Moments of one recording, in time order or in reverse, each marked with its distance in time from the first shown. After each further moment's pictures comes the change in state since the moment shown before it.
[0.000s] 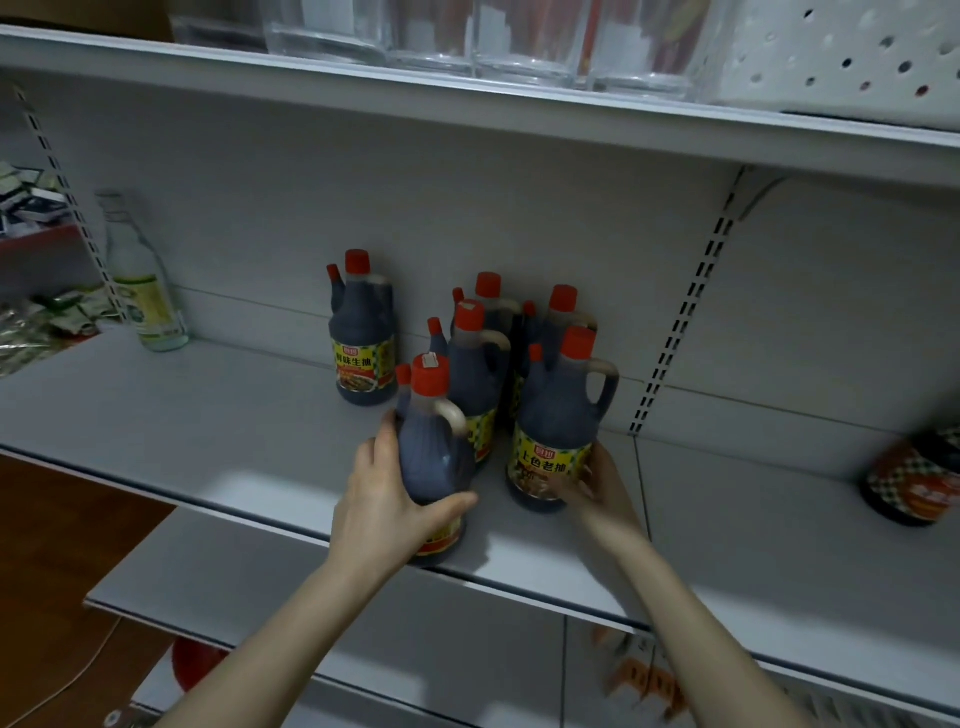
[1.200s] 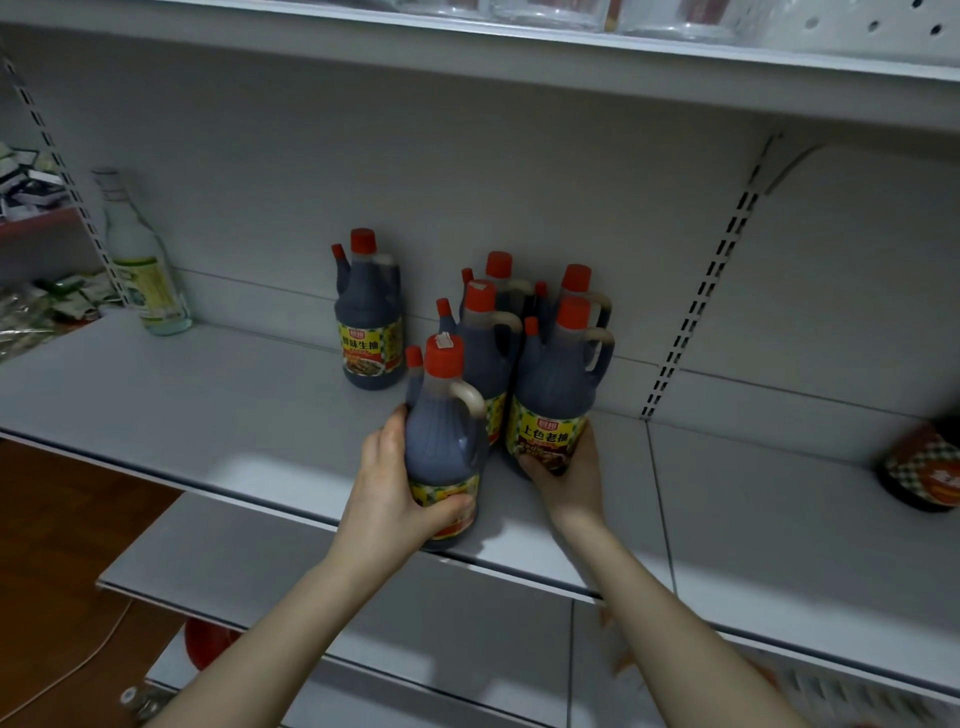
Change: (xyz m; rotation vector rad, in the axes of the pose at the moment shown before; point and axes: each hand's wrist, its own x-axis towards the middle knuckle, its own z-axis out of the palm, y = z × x) left_hand -0.002 -0.014 -0.001 -0.155 -0.022 0.129; right_hand 0.014 0.011 0.050 -0.109 0.267 -0.042
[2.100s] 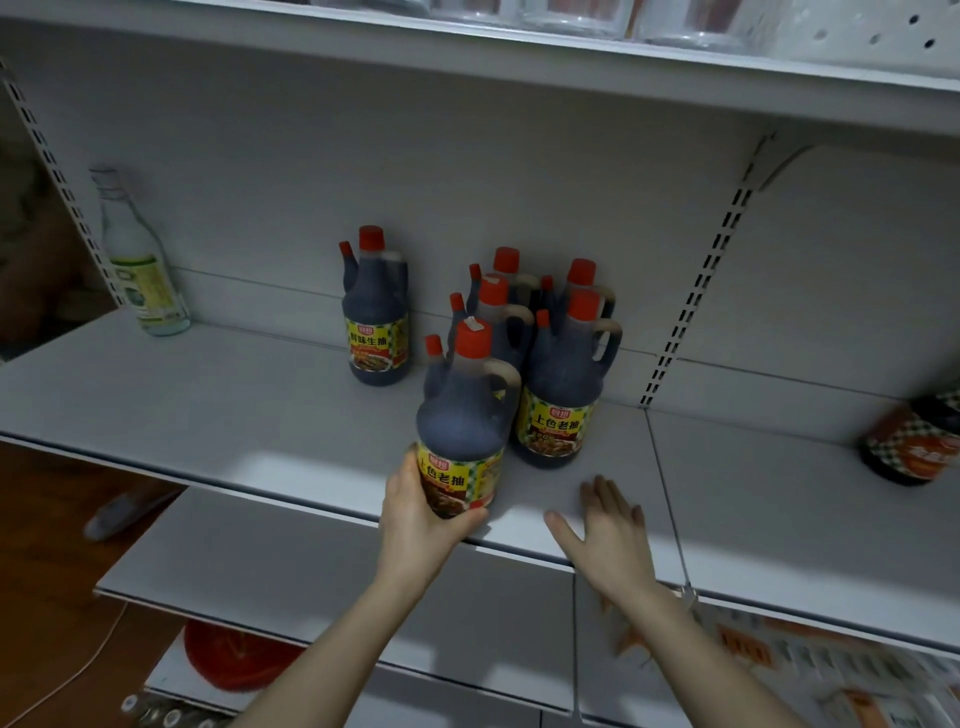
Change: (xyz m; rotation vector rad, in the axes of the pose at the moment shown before) left_hand -0.017 -0.044 0.036 -0.132 0.050 -0.190; right_hand -0.058 0.026 -0.037 -1.041 -0.219 -0.075
